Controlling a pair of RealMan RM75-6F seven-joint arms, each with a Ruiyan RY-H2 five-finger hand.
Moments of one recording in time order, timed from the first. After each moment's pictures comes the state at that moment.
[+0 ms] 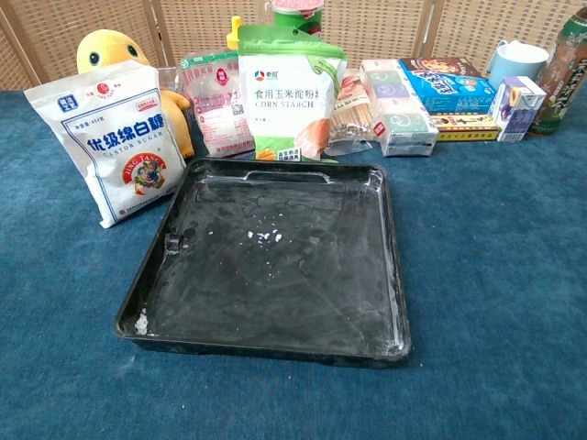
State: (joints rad) left arm -0.09 -1.07 -0.04 -1.67 1.47 1.46 -0.06; right arm 0.00 -1.06 0.11 -1.72 -1.49 1.60 0.02
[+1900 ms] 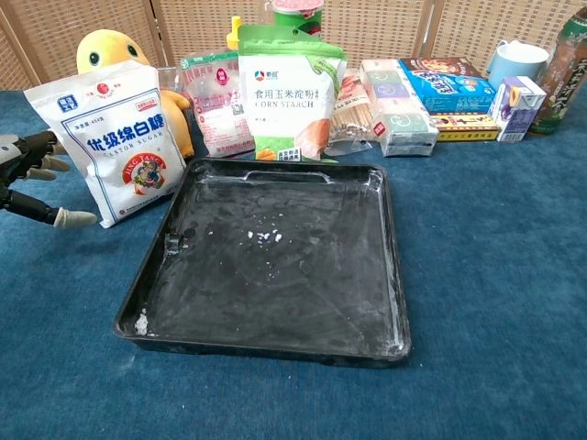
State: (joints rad) left arm -0.38 -1.59 -0.22 -1.42 1.13 1.10 -0.14; right arm 0.00 -1.03 0.11 -1.72 -1.47 1.56 0.11
